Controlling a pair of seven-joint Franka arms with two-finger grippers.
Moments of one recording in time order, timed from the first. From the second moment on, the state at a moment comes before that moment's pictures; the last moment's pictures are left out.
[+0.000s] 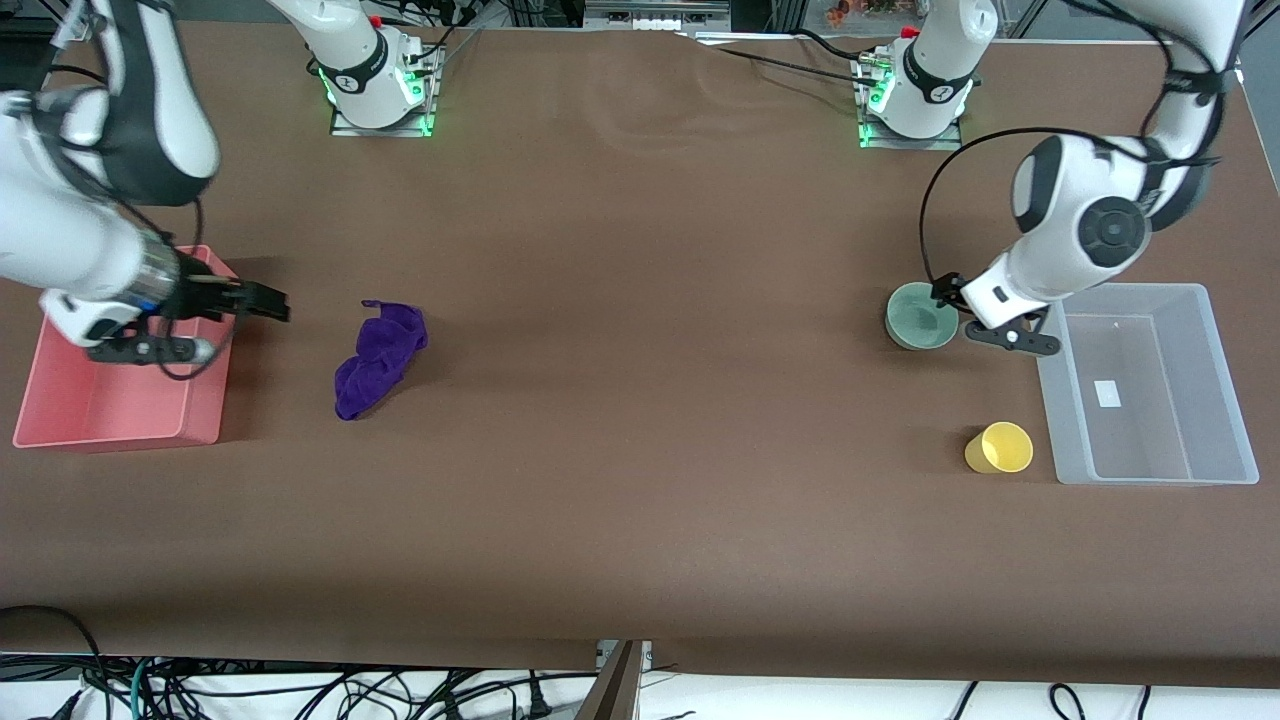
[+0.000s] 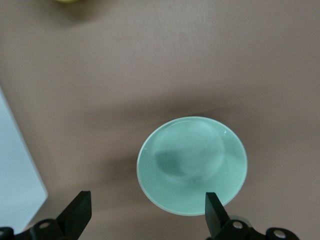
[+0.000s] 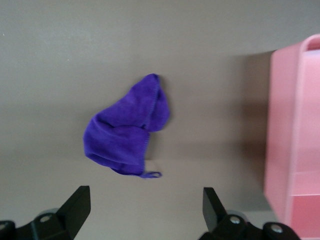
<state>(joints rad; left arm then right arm) -0.06 0.15 0.01 -2.35 0.06 2.33 0.12 -0.02 0.14 0.06 -1.93 0.05 1.96 0.05</state>
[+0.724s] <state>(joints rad) -0.04 0.34 0.01 -2.38 0.06 2.59 0.12 -0.01 0.23 0.14 -2.12 0.05 2.28 0.26</state>
